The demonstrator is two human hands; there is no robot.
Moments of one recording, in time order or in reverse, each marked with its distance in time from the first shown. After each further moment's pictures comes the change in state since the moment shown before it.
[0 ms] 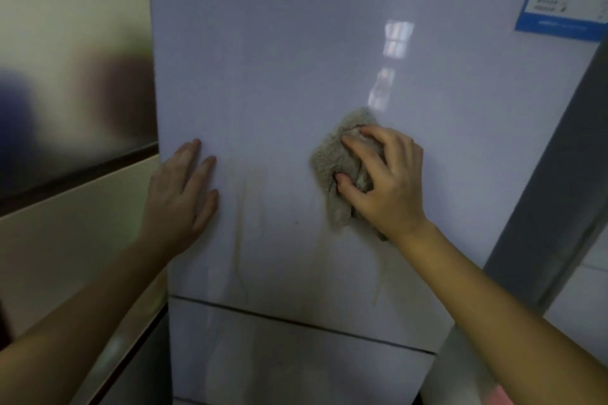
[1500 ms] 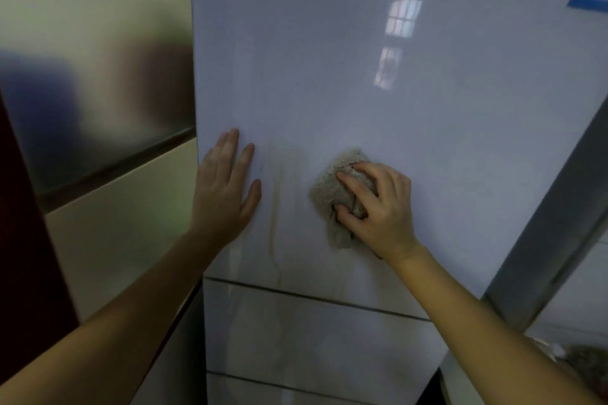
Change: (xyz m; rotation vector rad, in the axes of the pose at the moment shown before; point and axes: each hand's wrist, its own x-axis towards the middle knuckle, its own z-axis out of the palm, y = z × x) left_hand -0.009 0.011 0.004 -0.099 -0.068 -0.082; right_hand -0.063 -0.052 0.040 0.012 -0.077 -0.028
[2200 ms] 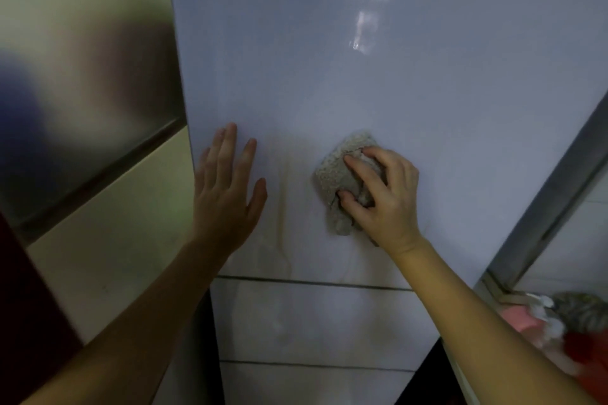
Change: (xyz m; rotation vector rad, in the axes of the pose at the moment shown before) left_hand -0.006 -0.006 0.006 -0.060 -0.026 0.010; right_hand 0.000 -0.025 0.008 -0.025 0.000 0.157
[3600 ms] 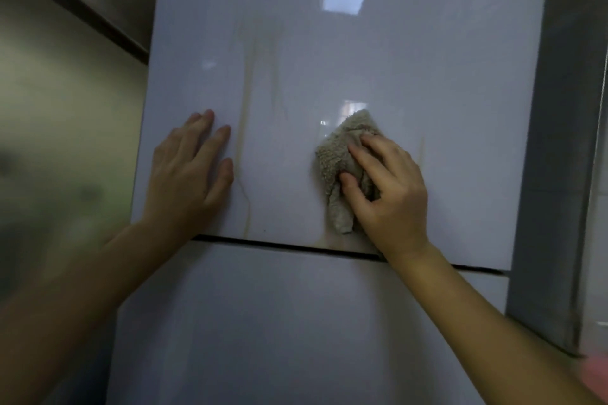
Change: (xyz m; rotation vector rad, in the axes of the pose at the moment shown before) left_hand -0.130 -0.001 0.108 0.020 0.318 0.106; right_hand -0.170 0.027 0.044 -0.020 0.356 -0.124
